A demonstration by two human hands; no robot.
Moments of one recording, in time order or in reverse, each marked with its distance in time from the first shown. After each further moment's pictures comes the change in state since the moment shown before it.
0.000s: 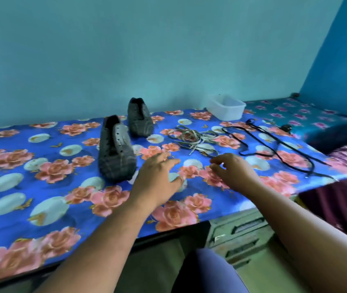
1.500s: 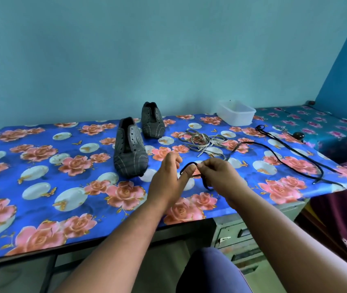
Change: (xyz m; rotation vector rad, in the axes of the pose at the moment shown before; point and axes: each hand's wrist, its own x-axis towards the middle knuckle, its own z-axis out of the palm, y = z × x) left_hand -0.012 0.007 0.019 -0.302 0.140 -0.129; right_hand -0.041 -0.074 0.000 0.734 -0.129 0.140
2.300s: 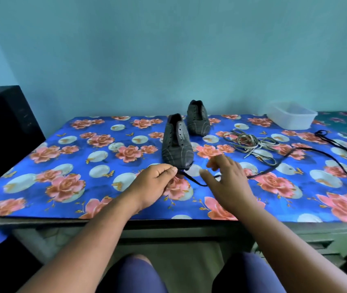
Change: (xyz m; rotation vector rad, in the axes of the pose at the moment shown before) left_hand -0.071 -0.026 -0.142 -0.282 -0.109 -0.307; right_hand -0.024 -0.025 0.085 -0.408 0.060 -0.462
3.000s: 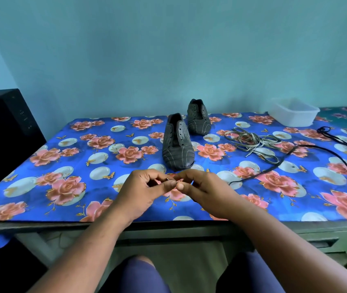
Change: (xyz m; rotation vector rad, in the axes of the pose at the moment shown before) left_hand -0.021 -0.004 -0.009 -0.089 0.121 0.149; right_hand 0.000 -0.028 0.008 0.297 -0.474 -0.186
